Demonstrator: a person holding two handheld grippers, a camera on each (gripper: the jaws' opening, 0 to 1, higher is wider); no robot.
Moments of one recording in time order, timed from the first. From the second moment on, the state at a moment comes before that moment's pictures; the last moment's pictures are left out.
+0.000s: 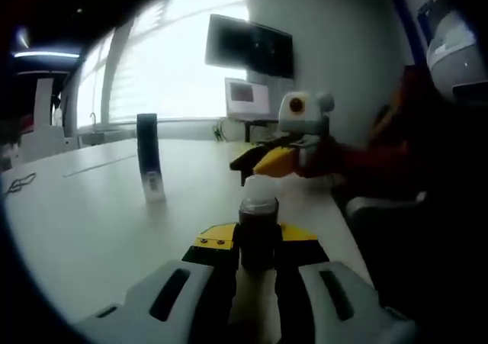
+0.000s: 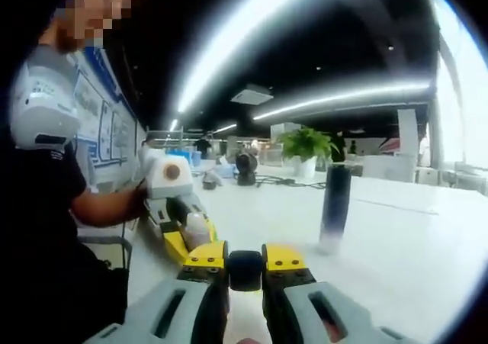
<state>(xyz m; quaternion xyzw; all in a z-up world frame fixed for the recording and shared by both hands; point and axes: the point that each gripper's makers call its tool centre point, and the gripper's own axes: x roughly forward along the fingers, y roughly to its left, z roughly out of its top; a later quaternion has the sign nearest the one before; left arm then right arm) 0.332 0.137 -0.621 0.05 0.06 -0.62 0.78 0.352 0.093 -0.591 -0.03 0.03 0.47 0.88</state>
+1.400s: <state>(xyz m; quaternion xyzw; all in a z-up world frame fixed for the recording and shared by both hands) 0.339 0.139 -0.621 0.03 0.07 -0.61 0.79 0.351 0.093 -0.626 -0.06 0.10 0.47 0.87</state>
